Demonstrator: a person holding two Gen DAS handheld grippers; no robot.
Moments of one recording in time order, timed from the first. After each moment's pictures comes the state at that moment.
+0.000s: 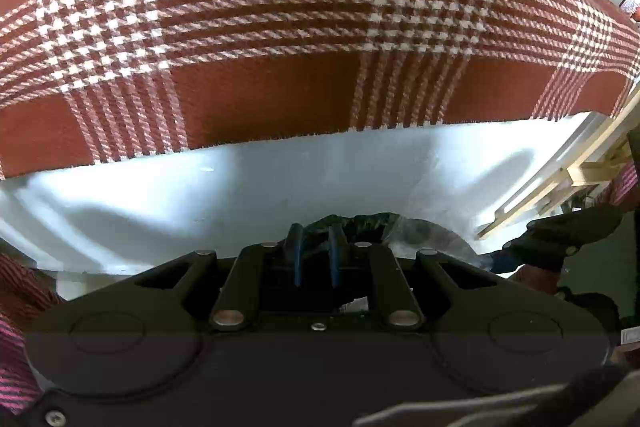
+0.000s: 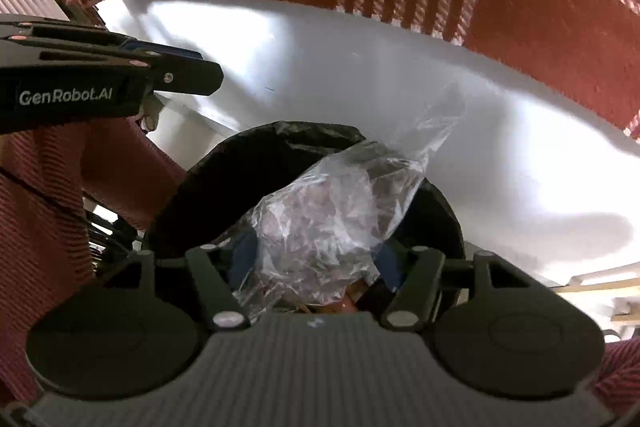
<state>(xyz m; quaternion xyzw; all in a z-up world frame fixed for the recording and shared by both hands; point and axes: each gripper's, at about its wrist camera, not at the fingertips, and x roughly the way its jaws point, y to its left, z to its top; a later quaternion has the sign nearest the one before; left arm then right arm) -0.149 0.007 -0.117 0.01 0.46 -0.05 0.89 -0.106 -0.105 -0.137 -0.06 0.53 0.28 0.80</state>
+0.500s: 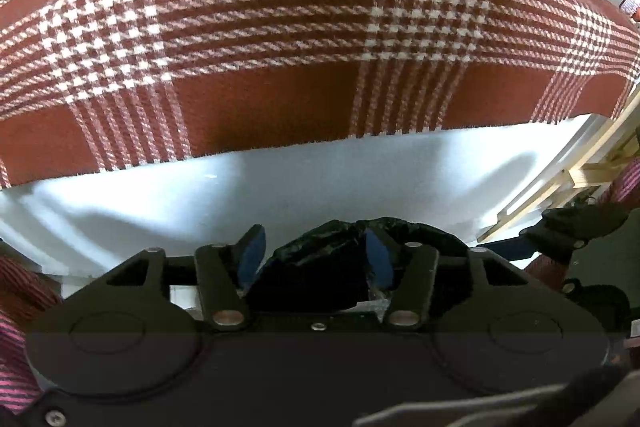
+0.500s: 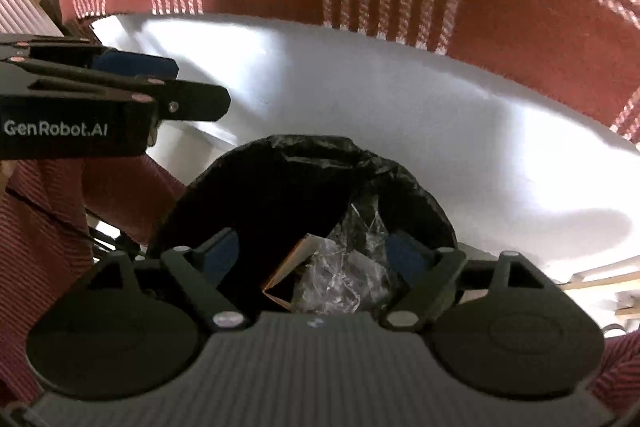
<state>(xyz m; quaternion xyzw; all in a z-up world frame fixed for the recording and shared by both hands) -0.151 0.003 -0.104 0.02 0.45 -0.05 0.89 -0.104 -0.120 -0.124 -0.04 0.52 0.27 0.81</state>
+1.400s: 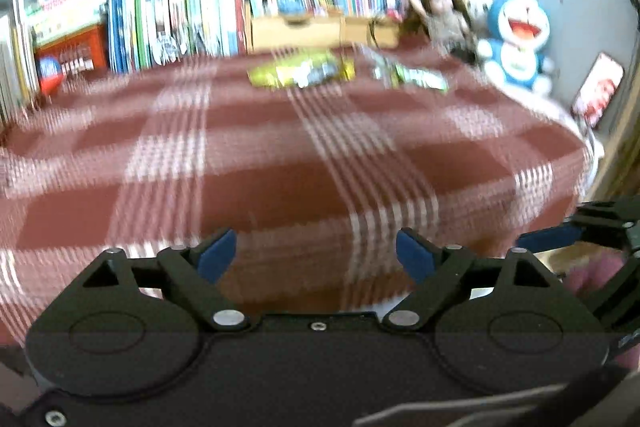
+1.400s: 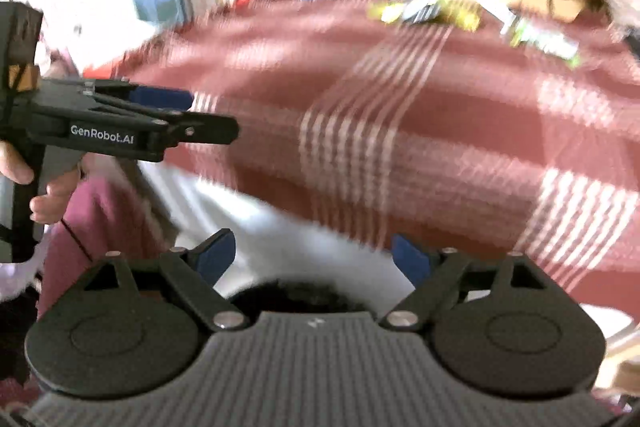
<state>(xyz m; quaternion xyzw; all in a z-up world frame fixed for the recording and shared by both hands) -0.138 0.014 0.048 0.03 0.29 -0.10 0.95 -0.109 -0.185 0.032 0.00 0.35 0.29 0.89</state>
